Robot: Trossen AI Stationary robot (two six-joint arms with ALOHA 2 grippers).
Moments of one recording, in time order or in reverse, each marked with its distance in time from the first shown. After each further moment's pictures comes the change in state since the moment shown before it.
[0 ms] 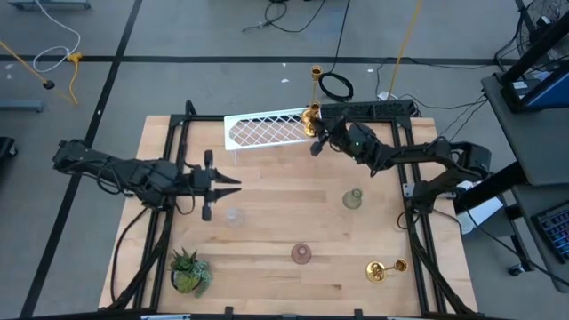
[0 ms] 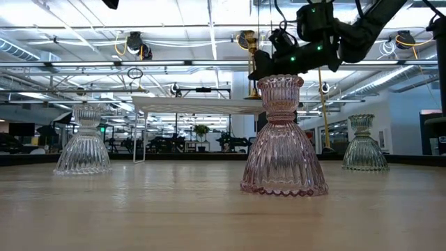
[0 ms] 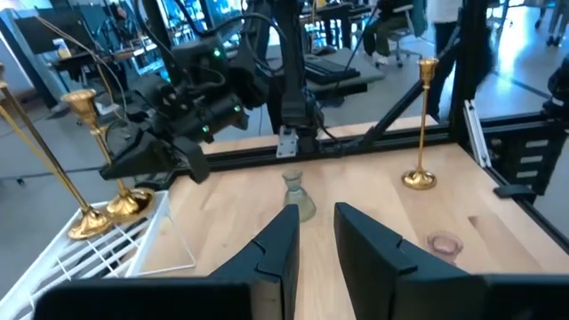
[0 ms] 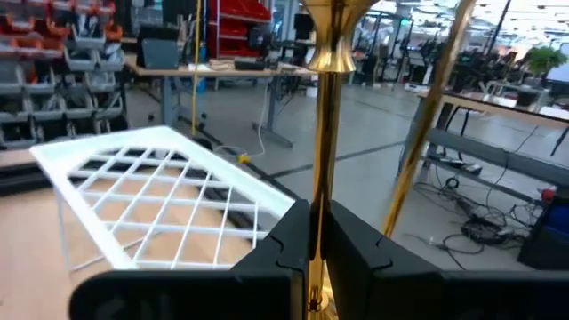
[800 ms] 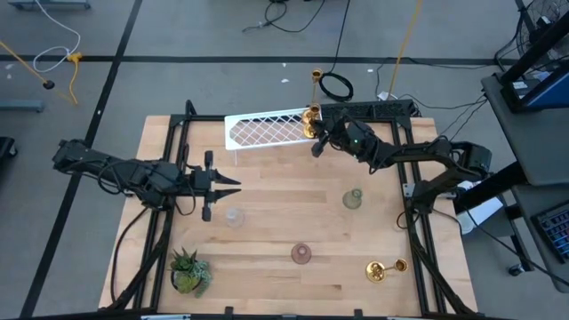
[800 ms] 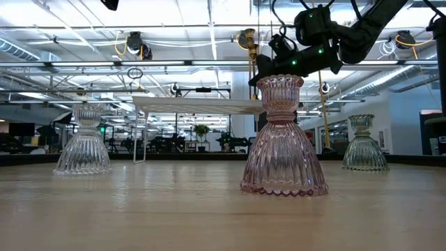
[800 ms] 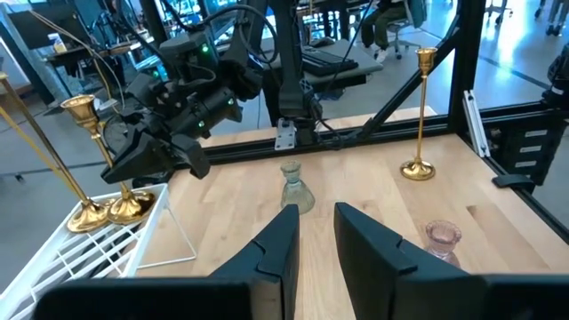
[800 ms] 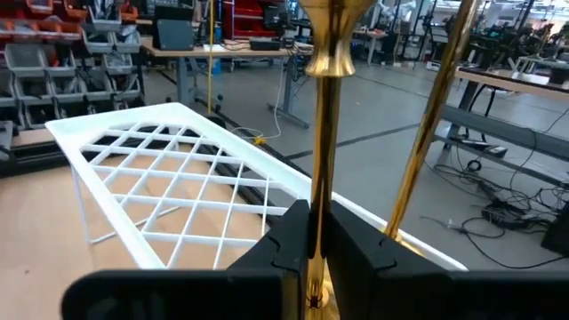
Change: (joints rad) left arm -0.001 0.001 0.000 -0.021 0.000 0.000; right arm -0.036 -0.001 0.000 -0.075 -0.080 0.033
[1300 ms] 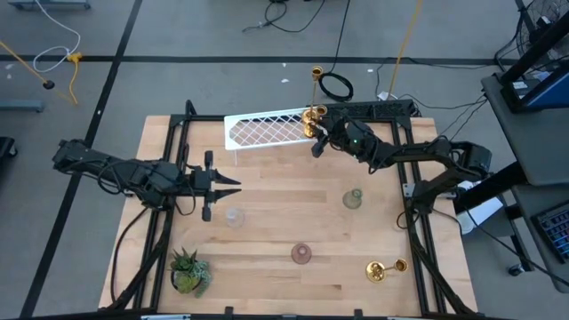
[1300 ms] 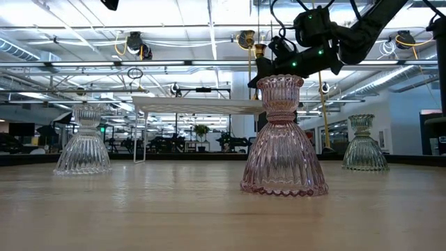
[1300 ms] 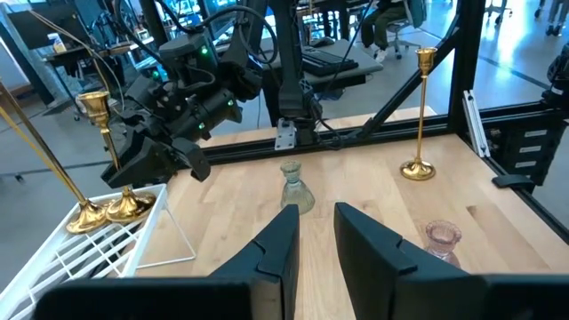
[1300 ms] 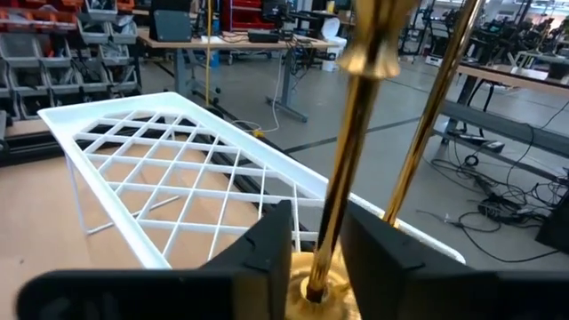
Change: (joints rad) left arm 0.000 0.000 0.000 0.000 0.000 0.000; right arm 0.002 0.001 0.000 -0.014 0.002 -0.004
